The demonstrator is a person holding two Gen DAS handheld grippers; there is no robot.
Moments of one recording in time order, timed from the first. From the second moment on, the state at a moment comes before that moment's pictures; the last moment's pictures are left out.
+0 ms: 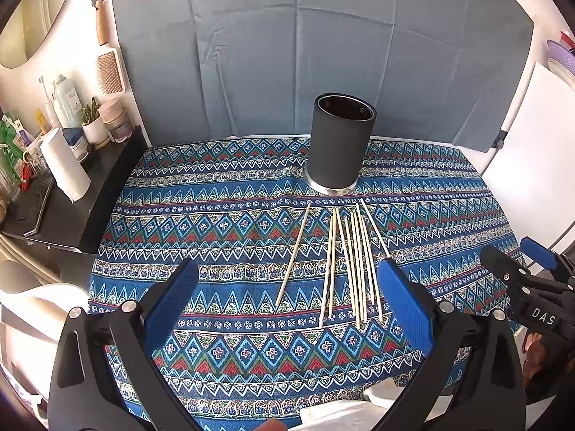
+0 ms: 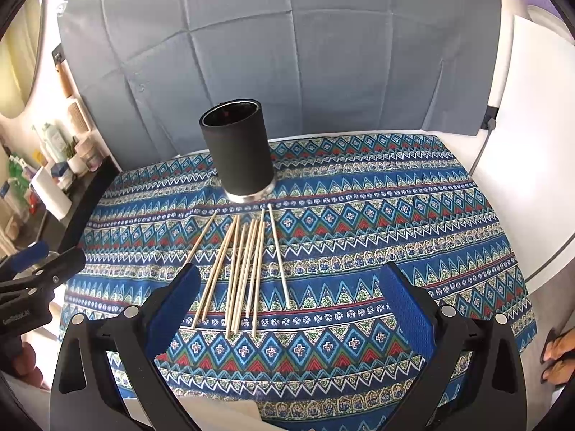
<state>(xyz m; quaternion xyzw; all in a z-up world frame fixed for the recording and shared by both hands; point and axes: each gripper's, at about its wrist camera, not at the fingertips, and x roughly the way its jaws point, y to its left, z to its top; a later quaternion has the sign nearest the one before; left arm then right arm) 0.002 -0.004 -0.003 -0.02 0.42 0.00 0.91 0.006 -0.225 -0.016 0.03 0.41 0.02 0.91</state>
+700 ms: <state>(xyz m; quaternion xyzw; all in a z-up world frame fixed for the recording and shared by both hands) 0.002 -0.005 -0.005 -0.02 0.42 0.00 0.91 0.006 -0.221 -0.018 0.02 0.42 0.03 0.91</state>
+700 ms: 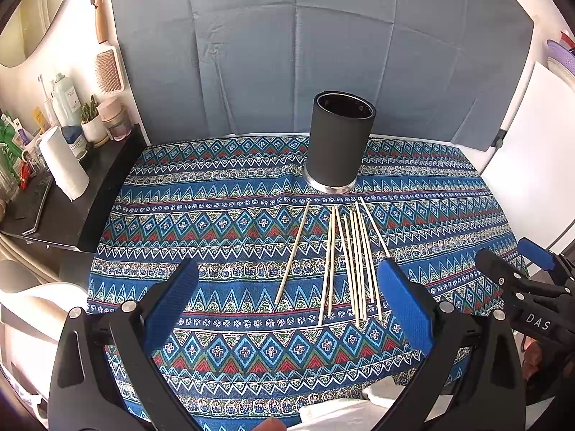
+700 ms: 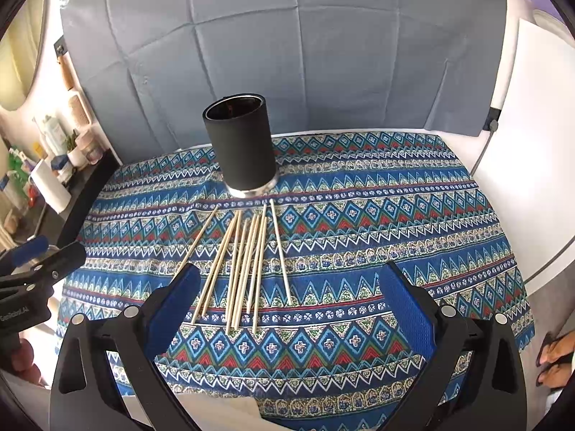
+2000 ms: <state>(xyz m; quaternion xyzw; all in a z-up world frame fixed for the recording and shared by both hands) 0.020 -0.003 -0.022 -0.02 0.46 -0.01 0.89 0.029 -0.223 -0.042 0.04 0.48 0.04 0.88</state>
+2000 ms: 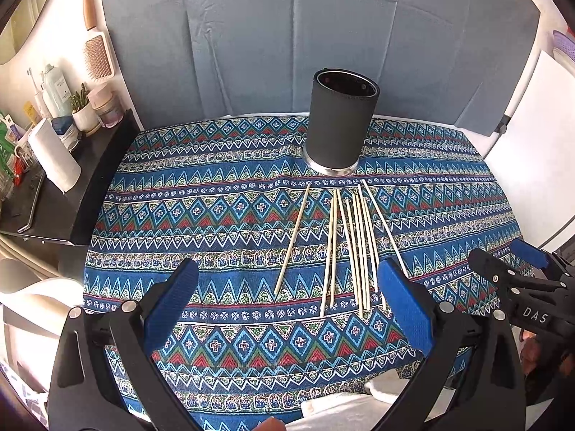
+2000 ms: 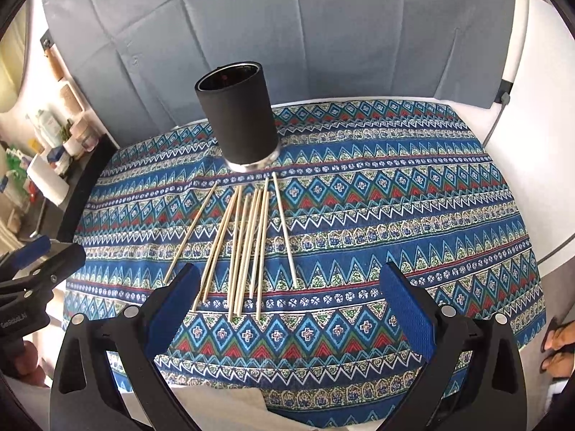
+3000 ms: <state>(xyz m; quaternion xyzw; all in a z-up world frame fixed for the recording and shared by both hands) 0.119 0.002 -0.108 0.06 0.53 -0.01 0.84 0.130 -0.232 -0.133 -0.08 0.55 0.06 0.83</state>
